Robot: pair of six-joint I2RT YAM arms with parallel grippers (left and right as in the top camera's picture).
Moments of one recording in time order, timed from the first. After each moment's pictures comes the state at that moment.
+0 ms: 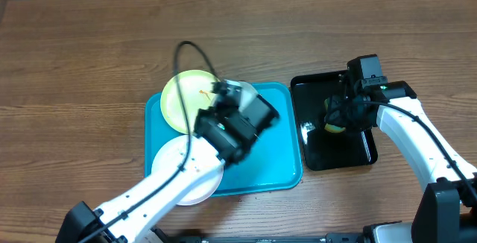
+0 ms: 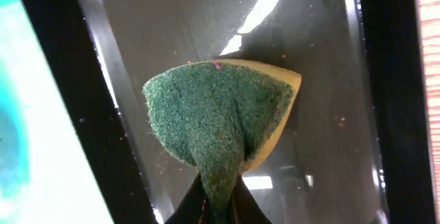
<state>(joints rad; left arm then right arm) -0.82 1.48 1.13 -0.95 -0.80 -0.54 0.14 1.57 1.04 -0.82 -0.10 0.31</state>
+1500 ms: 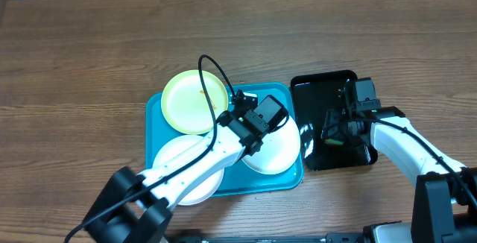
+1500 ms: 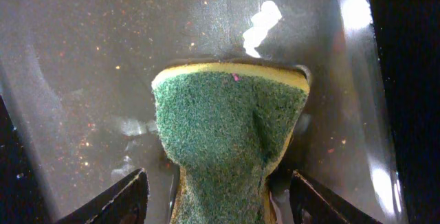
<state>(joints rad) -0.79 1.70 1.11 -0.80 -0.40 -0.64 0.14 1.57 0.79 -0.50 -0.03 0.31</state>
